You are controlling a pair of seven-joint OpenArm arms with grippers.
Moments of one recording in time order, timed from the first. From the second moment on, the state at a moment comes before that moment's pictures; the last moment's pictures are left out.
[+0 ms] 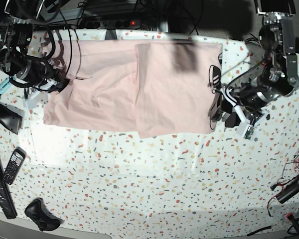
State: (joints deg) left arm 4.2 -11.9 -6.2 101.7 -25.6 -30.8 48.0; right arm -5.0 20.9 26.9 75.5 54.1 33.8 -63.5
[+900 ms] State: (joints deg) left arm 12.7 -12.2 -6.2 101.7 -21.8 -30.9 40.6; right arm -4.8 2.4 16.7 105.9 60.0 33.8 -70.9
